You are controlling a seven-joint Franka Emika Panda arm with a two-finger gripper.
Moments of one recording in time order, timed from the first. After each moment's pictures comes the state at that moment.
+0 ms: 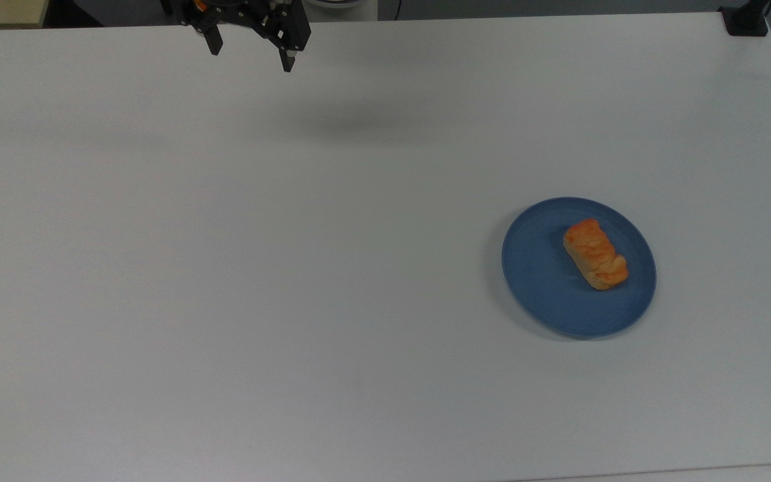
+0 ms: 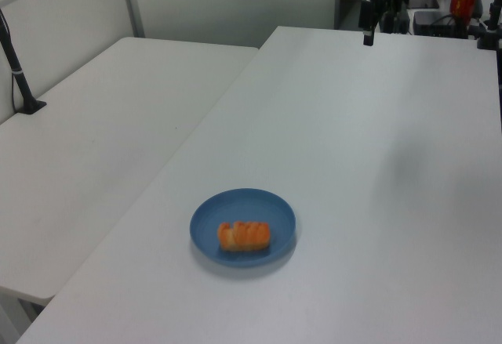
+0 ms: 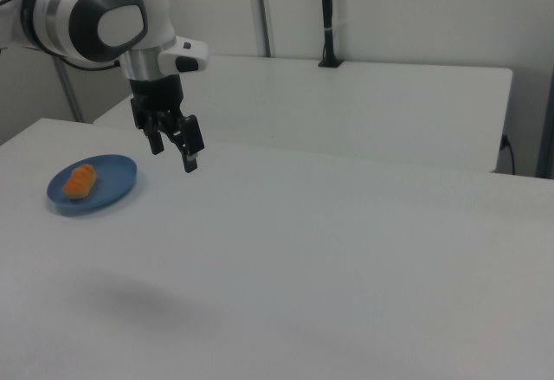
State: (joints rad) arm 0.05 0.06 -0.11 -1.66 0.03 1.73 0.16
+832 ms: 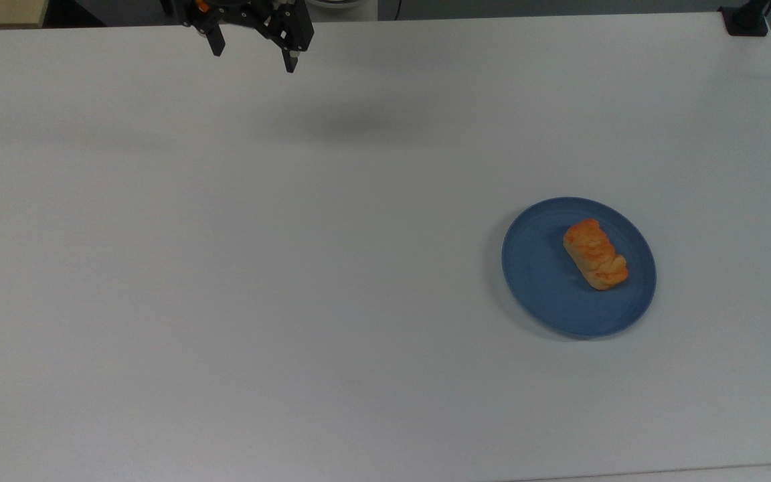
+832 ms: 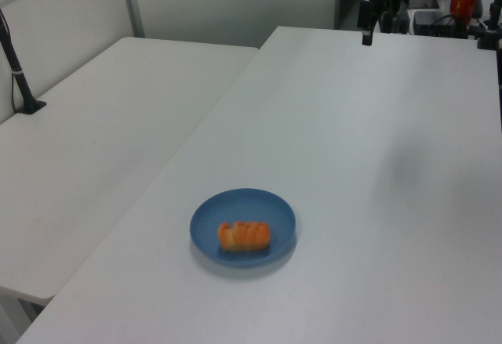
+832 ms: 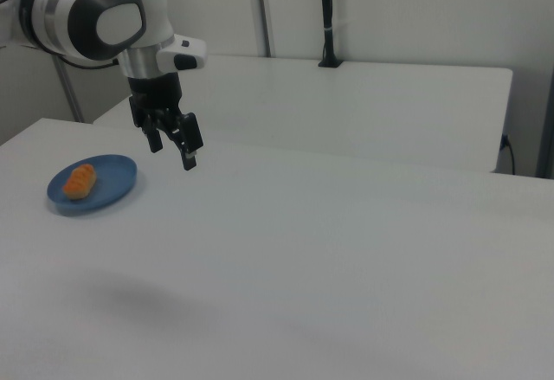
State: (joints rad) arm 0.05 0.06 -0.10 -1.65 0.03 1.73 0.16
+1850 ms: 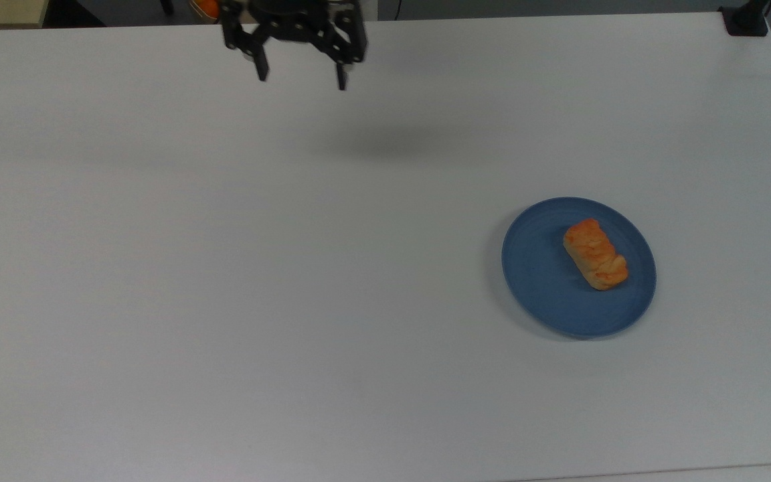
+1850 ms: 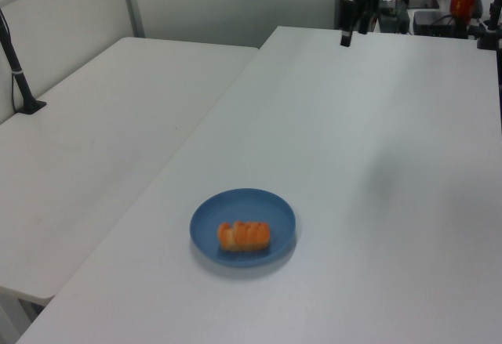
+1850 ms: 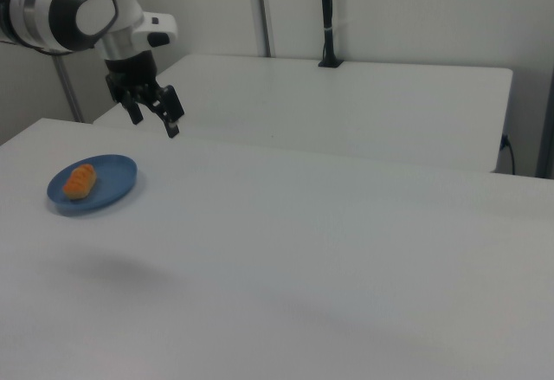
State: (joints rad) arm 0.09 0.11 -0.02 -1.60 0.04 1.86 0.16
